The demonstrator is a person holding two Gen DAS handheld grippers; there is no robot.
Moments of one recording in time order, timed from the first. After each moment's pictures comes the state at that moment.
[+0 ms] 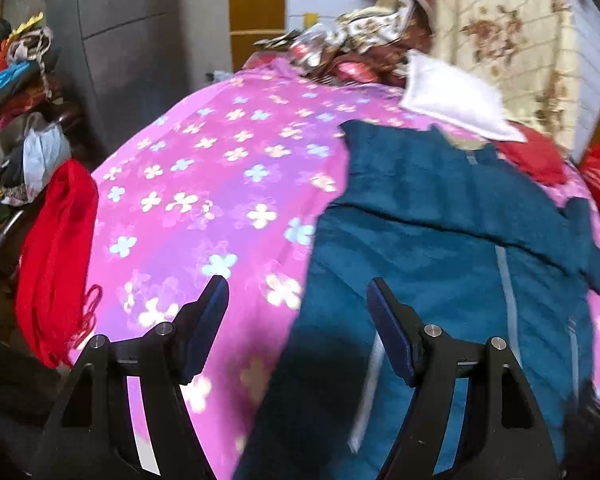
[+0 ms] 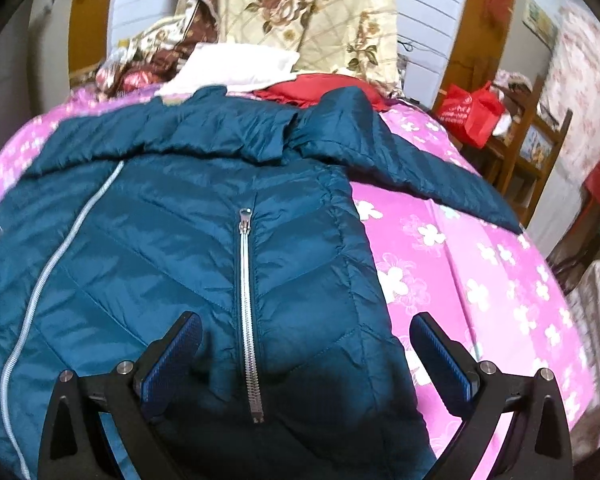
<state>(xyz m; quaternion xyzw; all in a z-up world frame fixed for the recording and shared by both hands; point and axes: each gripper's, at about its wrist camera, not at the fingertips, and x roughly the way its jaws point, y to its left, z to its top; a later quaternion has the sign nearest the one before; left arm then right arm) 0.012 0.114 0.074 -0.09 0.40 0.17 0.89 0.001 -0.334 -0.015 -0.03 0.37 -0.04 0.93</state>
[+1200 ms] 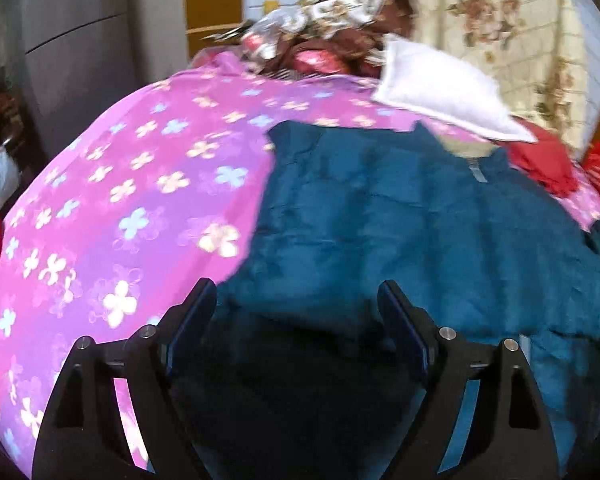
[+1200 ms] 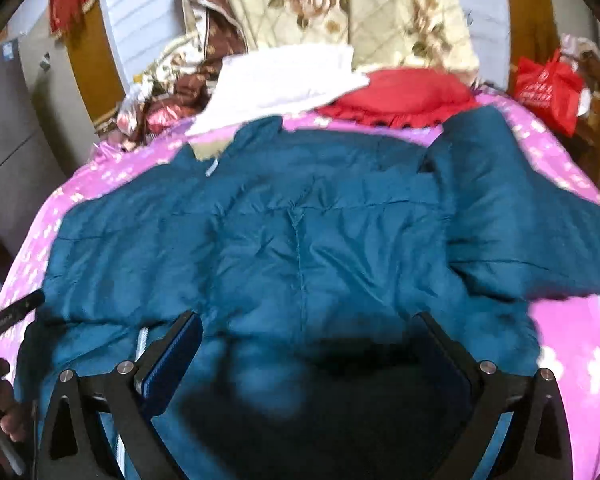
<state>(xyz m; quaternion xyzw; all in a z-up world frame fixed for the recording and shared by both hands) 0.179 0.070 0.016 -0.08 0.39 0.12 0.91 0.194 -0.289 0.010 0.04 0.37 0.06 0.93</state>
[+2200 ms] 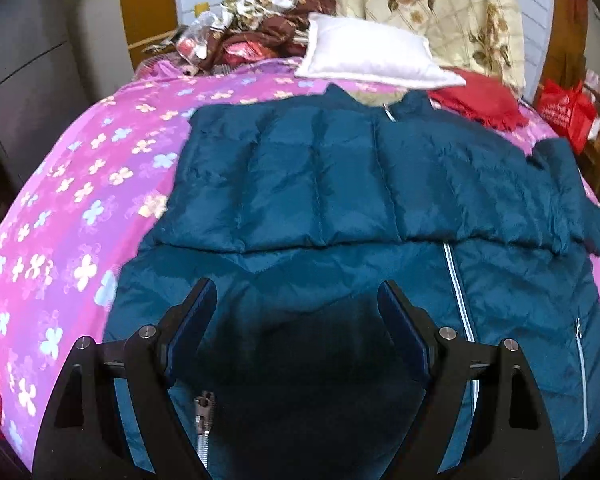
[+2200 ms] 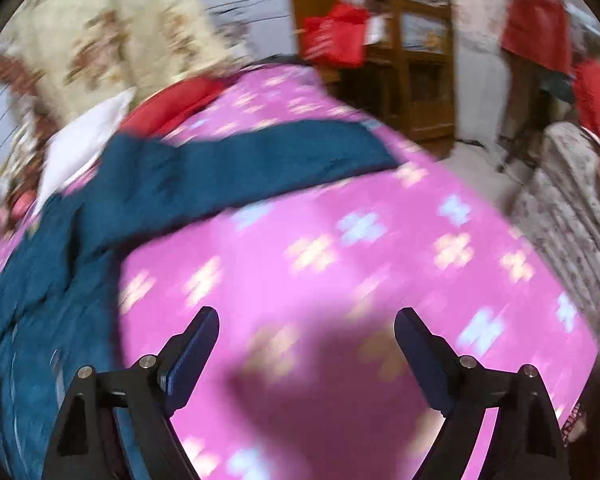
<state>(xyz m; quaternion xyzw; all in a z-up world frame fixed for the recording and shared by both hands) 0.143 -0.004 0.011 -0.02 0.42 0.04 0.91 0.062 -0.629 0.019 0.19 0.39 -0.20 0.88</state>
